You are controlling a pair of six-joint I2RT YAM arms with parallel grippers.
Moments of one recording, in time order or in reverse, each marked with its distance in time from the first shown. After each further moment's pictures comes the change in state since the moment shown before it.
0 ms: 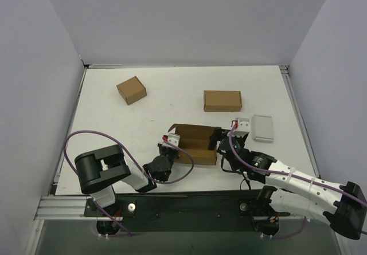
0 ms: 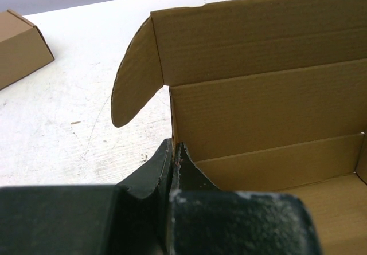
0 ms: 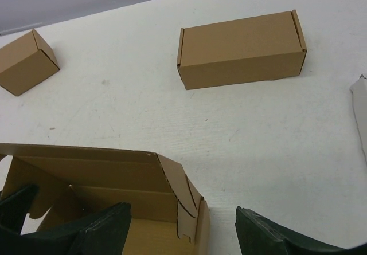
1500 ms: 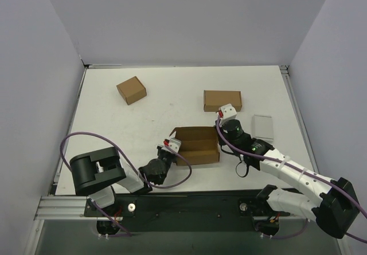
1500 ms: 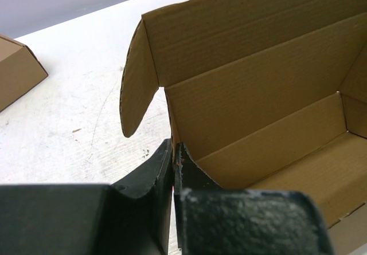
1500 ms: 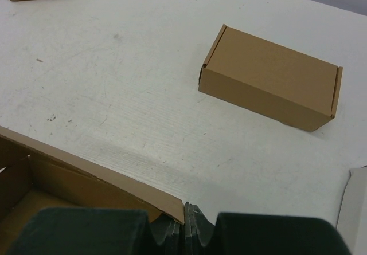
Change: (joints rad) left arm -0.018 -0.045 -0.071 0.037 0.092 0.119; right arm -0.228 0.129 0.108 0.038 -0.381 -0.575
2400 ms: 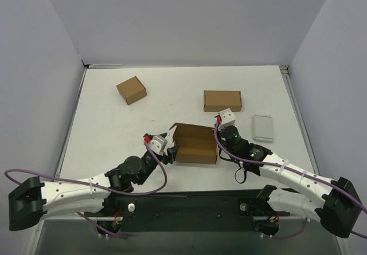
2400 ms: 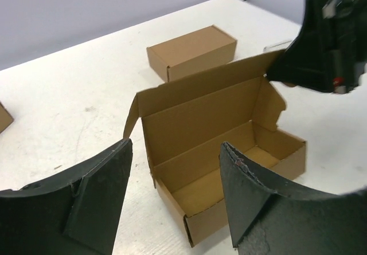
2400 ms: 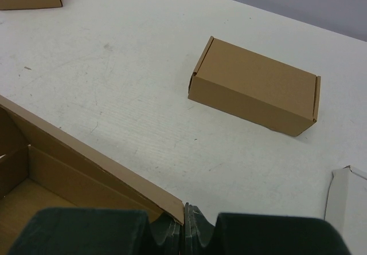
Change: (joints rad) left arm -0.012 -0.693 0.021 -0.652 0.218 -0.069; right arm 0.085 -0.032 -0.063 0.072 0.153 -0.003
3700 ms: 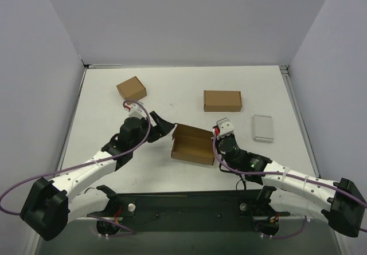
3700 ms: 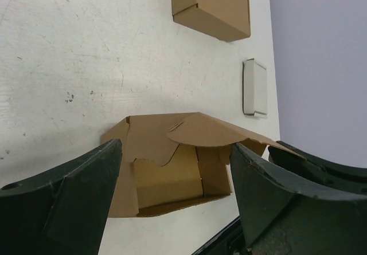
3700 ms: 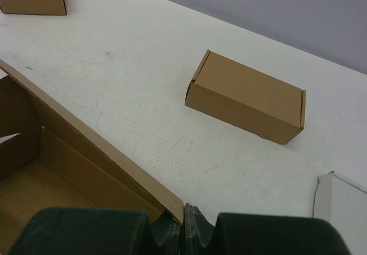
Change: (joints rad) left arm 0.601 0.133 0.272 -0.585 0.624 -0.999; right arm 0.144 -0.072 -0.106 0.097 0.177 -0.040
